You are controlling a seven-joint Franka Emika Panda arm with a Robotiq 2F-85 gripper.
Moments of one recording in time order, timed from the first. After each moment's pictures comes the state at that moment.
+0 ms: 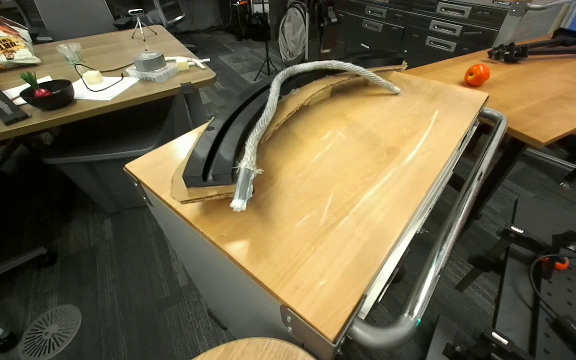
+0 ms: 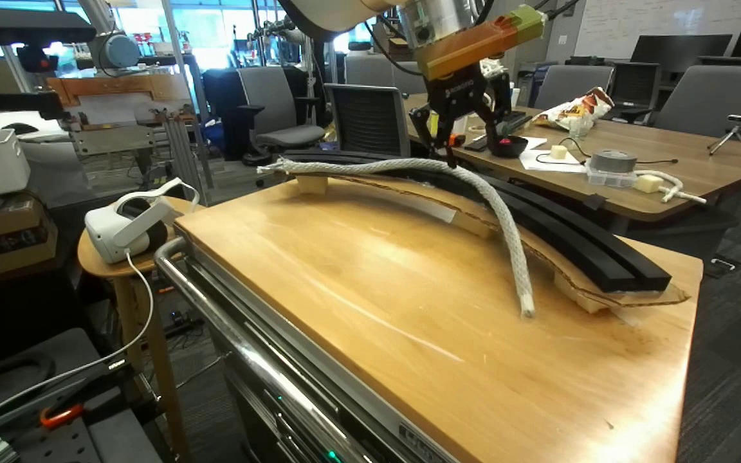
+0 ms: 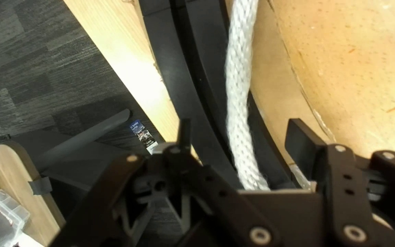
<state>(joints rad) -0.09 0.29 -0.02 -1.85 -0.37 2.41 -0.77</state>
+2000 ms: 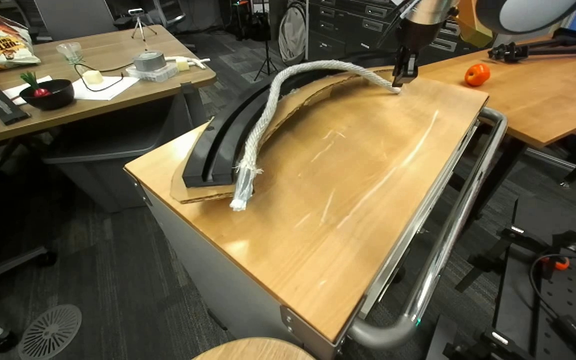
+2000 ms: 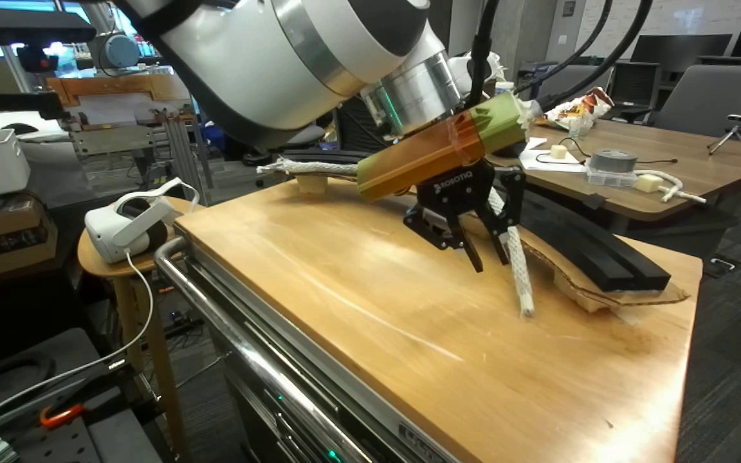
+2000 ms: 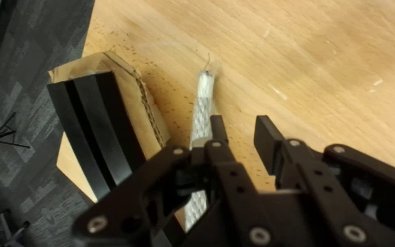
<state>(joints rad) -0.15 0.08 -0.18 -2.35 -0.86 2.69 -0.12</state>
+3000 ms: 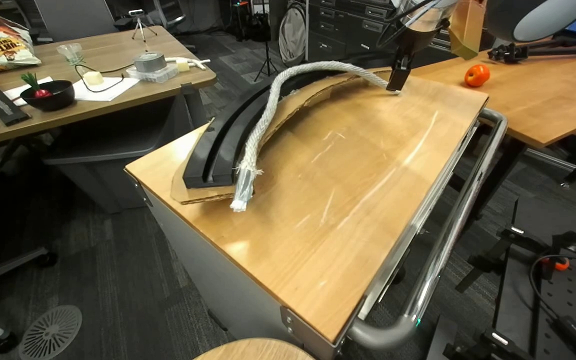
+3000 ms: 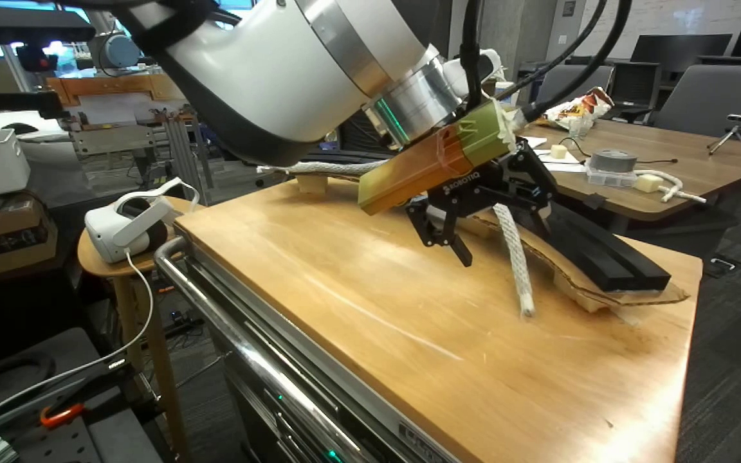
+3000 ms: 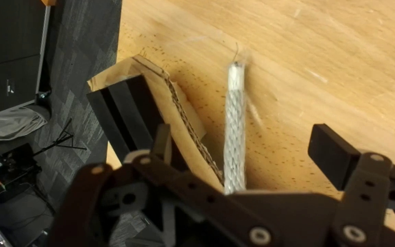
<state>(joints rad) -0.15 0.11 -0.20 -2.32 -1.12 2.73 0.25</state>
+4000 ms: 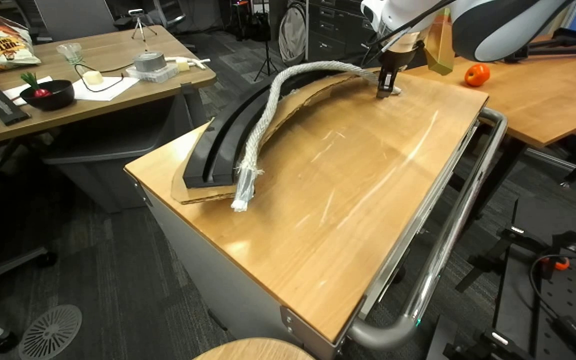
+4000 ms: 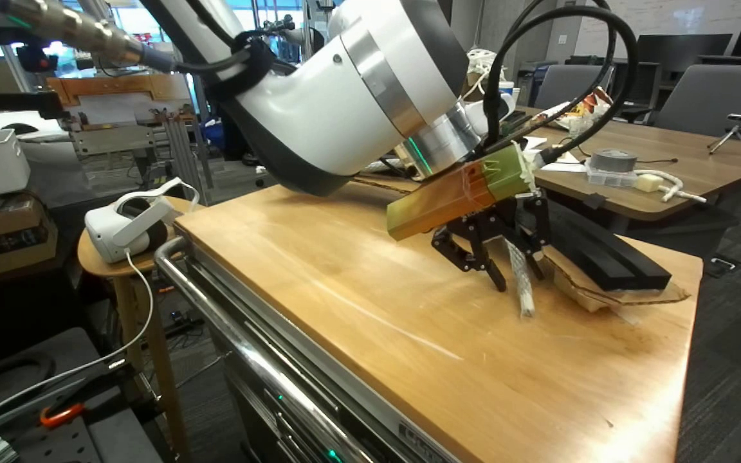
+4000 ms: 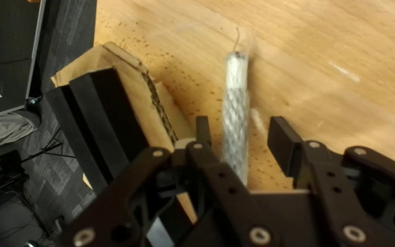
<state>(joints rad) -0.15 0.27 -0.20 -2.21 -1.11 2.73 0.25</state>
